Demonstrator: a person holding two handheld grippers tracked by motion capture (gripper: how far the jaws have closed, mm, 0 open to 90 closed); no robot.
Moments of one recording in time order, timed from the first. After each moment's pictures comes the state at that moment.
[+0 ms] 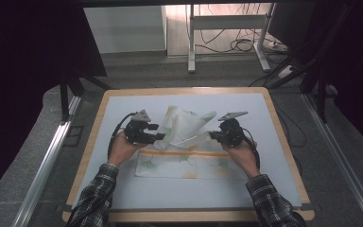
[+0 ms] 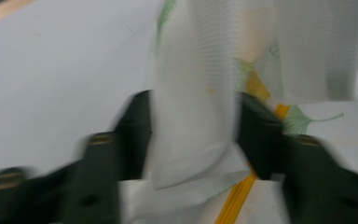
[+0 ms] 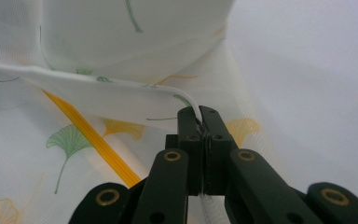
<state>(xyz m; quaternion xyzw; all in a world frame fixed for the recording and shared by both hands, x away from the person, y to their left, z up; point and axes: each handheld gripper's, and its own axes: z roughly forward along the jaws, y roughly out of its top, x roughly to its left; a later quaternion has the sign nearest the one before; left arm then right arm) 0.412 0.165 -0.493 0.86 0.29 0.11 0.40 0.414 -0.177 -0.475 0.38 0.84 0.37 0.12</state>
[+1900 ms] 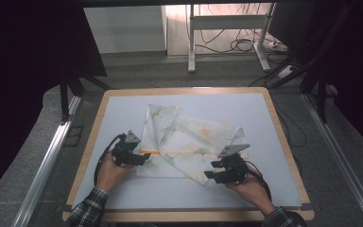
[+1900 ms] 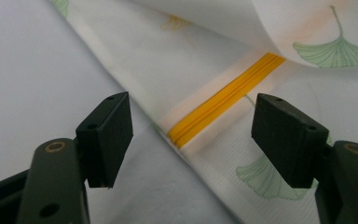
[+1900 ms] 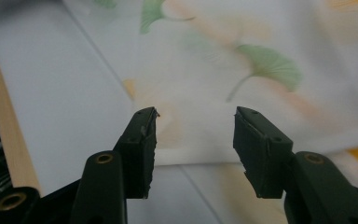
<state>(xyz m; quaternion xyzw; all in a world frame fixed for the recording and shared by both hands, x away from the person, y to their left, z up) 0.344 0.195 -0.524 0.85 0.40 0.17 0.31 0.313 -0.178 -0.498 0.28 0.88 0.37 0.05</state>
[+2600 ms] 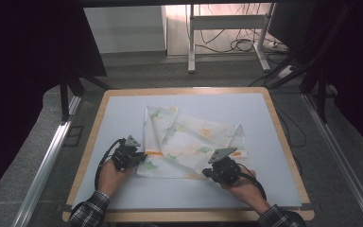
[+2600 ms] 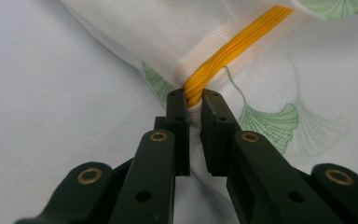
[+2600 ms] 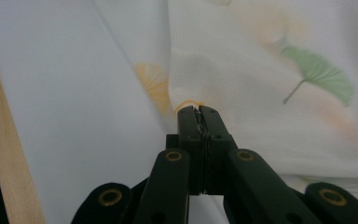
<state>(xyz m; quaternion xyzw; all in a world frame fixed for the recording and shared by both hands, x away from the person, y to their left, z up) 0.335 0.195 -0.531 0.85 0.41 0.12 0.30 0.310 -0.163 -0.495 0.24 0.91 0.33 0.08</state>
